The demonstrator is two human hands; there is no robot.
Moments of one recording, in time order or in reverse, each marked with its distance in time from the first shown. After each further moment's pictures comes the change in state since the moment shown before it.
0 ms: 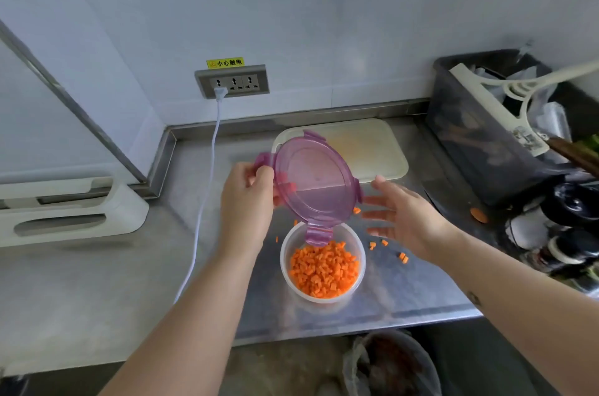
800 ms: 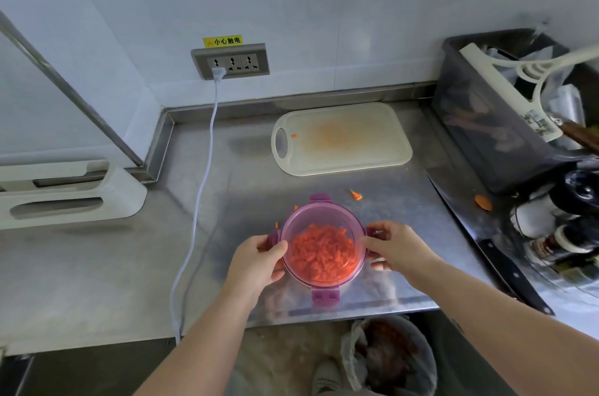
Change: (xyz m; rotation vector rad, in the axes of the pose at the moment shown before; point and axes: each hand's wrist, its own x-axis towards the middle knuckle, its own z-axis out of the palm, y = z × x) left_hand -0.025 -0.115 -0.030 0.212 -0.143 -0.516; right_hand 0.002 0.070 -0.001 -0.368 0.078 0.129
